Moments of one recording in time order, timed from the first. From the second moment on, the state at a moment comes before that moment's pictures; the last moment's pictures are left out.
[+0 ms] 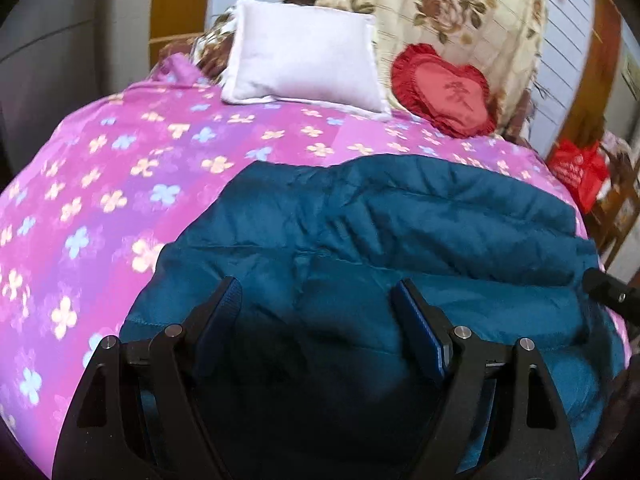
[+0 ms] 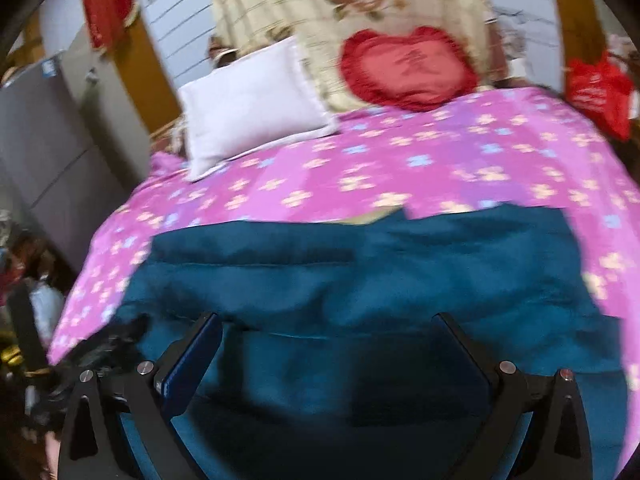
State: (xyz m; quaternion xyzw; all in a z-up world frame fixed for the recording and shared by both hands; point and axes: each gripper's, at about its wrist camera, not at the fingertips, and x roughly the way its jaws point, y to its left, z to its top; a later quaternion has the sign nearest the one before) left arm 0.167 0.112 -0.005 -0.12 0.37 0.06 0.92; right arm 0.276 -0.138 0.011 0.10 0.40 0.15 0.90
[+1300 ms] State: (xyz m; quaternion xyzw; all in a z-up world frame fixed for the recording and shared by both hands) left arm 0.156 0.074 -0.019 -0.06 0.41 0.00 0.91; right arm 0.203 -0.199 -0.033 0.00 0.42 0.04 0.91
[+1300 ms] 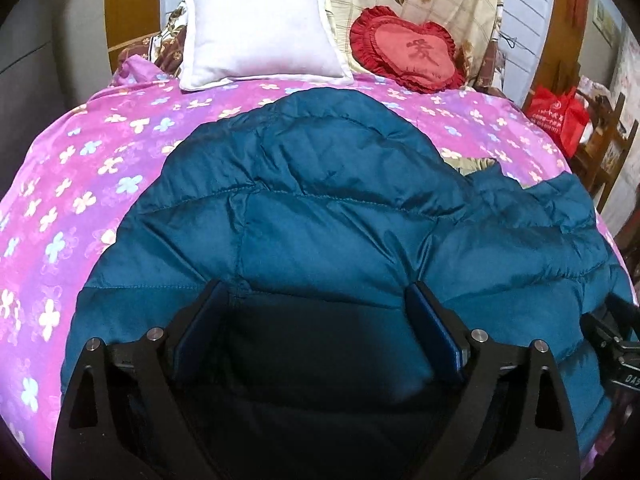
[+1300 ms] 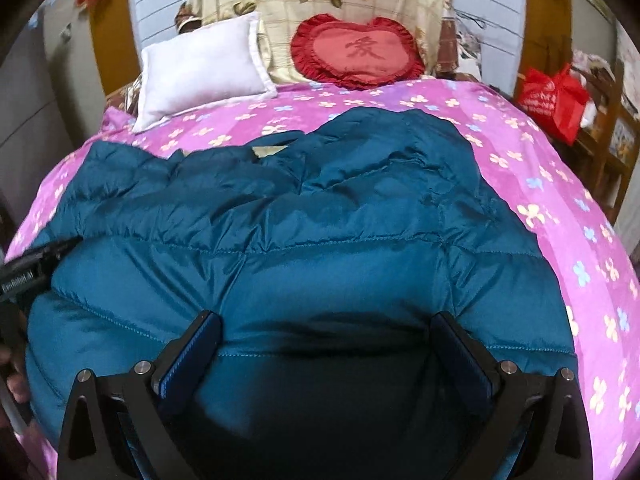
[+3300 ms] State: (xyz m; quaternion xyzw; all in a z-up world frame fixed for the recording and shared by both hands) left arm 0.173 0.227 -0.054 -0.25 0.47 -0.01 0.85; right arm 0.181 -0.217 -0.037 -0.01 0.38 0.04 0.92
